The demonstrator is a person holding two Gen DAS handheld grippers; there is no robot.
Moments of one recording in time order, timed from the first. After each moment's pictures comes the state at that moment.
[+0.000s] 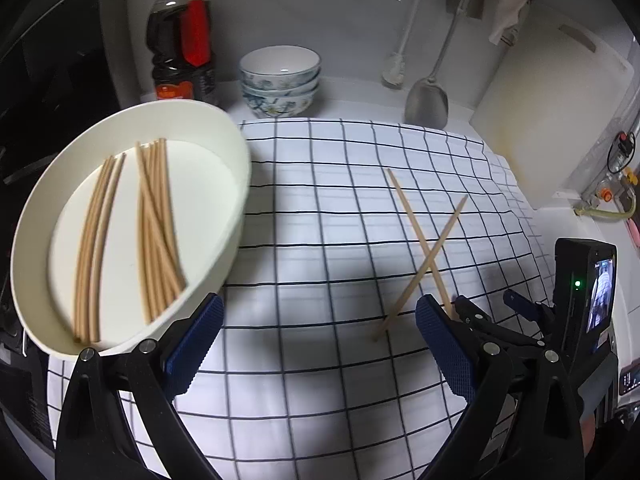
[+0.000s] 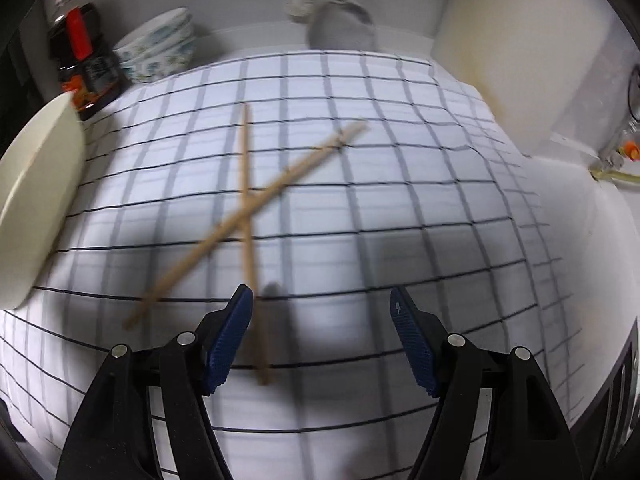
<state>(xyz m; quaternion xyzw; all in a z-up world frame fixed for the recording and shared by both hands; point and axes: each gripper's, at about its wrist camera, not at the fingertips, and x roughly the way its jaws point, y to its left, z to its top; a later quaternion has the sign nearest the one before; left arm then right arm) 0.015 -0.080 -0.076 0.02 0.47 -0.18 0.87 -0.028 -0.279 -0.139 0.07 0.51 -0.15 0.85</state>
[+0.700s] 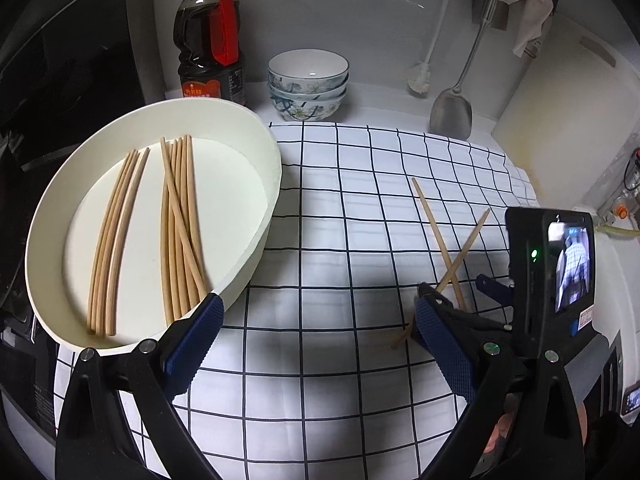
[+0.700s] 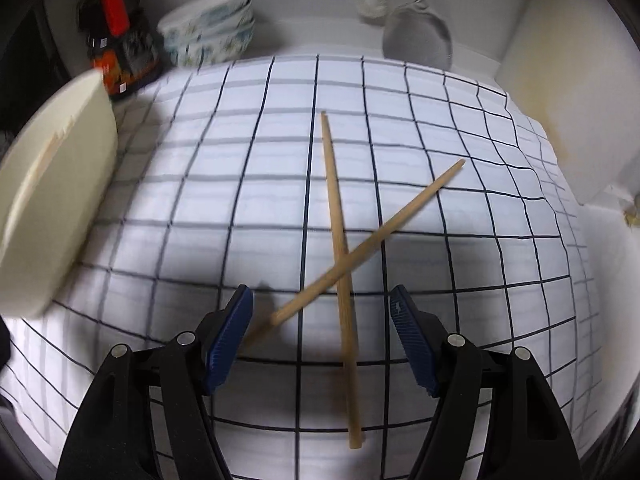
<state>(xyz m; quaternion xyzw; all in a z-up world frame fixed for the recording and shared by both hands) 0.019 -0.065 -0.073 0.00 0.47 -0.13 0.87 0.028 -0.230 -0.145 0.02 0.52 -0.09 0.85</state>
